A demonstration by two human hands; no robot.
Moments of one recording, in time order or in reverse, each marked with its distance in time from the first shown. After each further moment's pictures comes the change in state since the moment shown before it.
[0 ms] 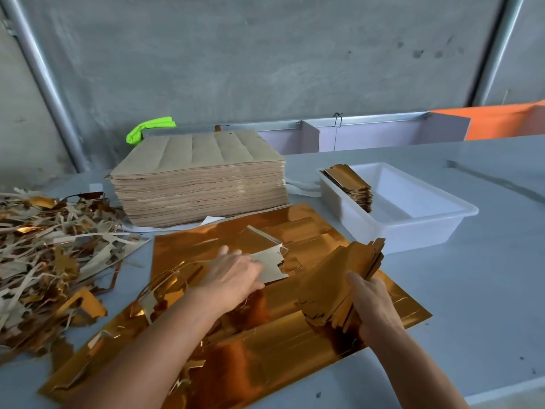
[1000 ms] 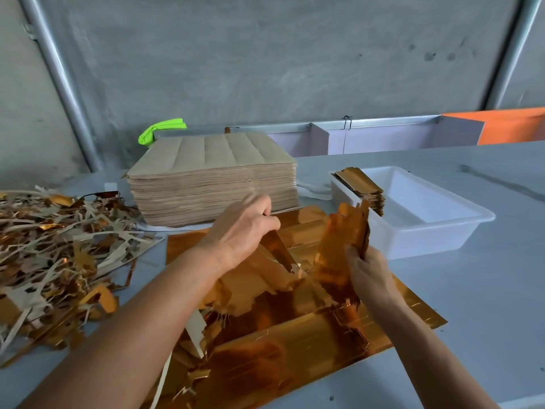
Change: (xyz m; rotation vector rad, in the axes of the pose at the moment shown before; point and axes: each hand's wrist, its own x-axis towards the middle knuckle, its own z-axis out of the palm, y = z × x) left_hand 0.008 -0.023 -0.065 -0.172 0.487 0.140; right_hand 0.026 -0.014 0.013 -0.213 -0.070 -0.451
